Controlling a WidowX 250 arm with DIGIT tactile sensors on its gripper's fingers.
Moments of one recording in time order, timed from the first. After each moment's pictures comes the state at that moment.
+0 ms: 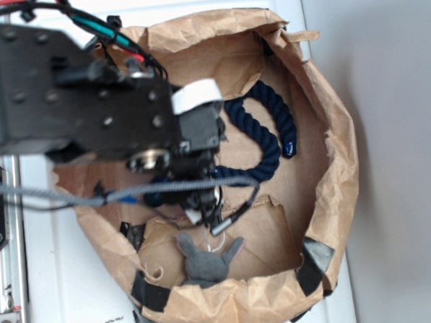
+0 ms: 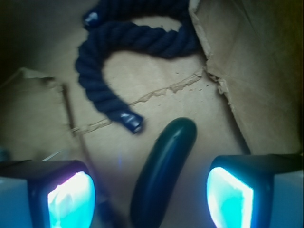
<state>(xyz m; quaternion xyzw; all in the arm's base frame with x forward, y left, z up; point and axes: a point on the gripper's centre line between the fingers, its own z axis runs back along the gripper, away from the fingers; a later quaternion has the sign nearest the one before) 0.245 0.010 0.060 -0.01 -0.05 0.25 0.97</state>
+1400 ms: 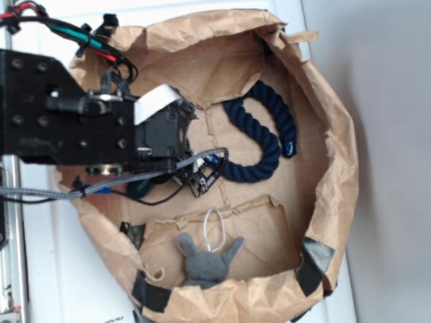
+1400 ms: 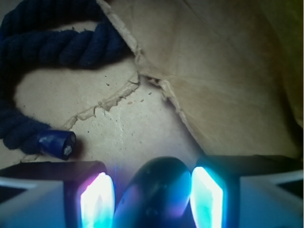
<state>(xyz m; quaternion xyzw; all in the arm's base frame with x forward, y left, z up) 0.237 0.030 0.036 0.03 -0.12 0.33 0.93</state>
